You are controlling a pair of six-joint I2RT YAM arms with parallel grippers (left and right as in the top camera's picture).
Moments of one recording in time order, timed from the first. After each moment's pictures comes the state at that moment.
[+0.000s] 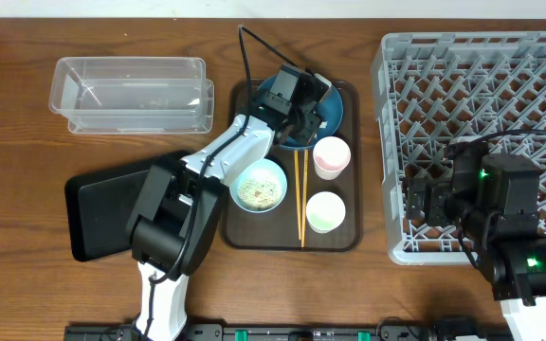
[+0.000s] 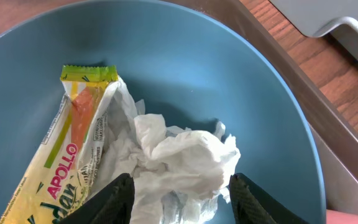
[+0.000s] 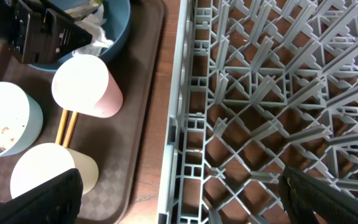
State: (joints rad) left arm -0.50 2.08 1.45 -0.27 0.14 0.10; right arm 0.09 0.88 0.90 -0.83 -0.09 0.07
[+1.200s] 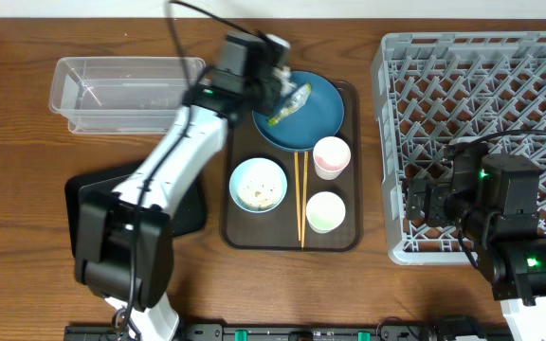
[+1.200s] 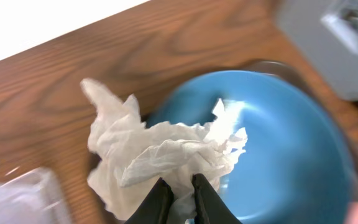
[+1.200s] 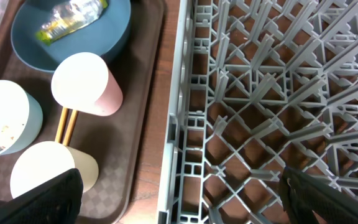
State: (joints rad) left arm -0.32 1.85 1.45 -0.37 0.12 0.09; right arm 0.09 0.88 0.90 -0.84 -0.09 0.07
